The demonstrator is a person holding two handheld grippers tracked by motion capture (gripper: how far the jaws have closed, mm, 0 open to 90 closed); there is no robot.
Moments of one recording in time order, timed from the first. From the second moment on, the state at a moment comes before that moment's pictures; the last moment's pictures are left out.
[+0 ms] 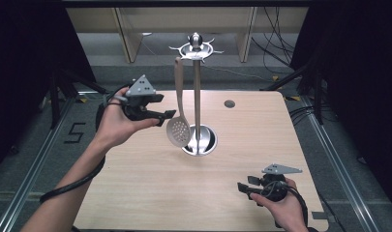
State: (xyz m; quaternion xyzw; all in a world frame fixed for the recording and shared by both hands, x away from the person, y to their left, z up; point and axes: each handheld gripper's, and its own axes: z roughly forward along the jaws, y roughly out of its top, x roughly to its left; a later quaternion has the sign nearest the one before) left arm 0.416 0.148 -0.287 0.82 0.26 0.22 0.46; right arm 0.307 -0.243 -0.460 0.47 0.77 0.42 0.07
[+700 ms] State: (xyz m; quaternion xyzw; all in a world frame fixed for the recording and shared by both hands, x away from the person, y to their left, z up) left arm 0.346 0.198 -0.431 0.80 0.31 0.19 0.47; right arm 0.308 -0.242 -0.461 0.47 0.77 0.42 0.07
